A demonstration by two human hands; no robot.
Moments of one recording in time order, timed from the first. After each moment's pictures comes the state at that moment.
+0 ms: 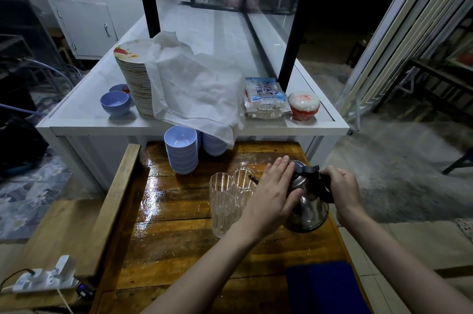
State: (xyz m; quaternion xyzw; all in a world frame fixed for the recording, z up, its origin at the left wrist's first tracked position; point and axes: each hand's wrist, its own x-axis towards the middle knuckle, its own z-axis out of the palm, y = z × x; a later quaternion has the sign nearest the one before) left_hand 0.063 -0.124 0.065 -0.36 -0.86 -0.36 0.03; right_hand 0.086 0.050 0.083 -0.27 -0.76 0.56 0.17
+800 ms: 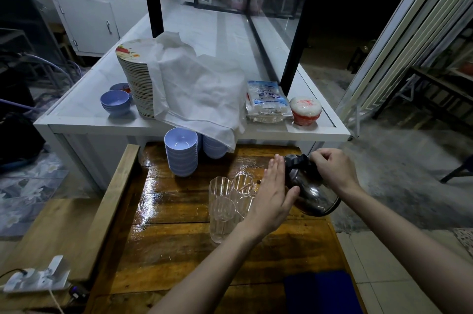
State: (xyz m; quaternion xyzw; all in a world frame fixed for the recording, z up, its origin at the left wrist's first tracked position) left_hand 0.042 -0.109 0.049 -0.29 -0.84 -0.45 -0.05; right_hand 0.035 0.057 0.119 -0.14 -0.93 0.31 0.16
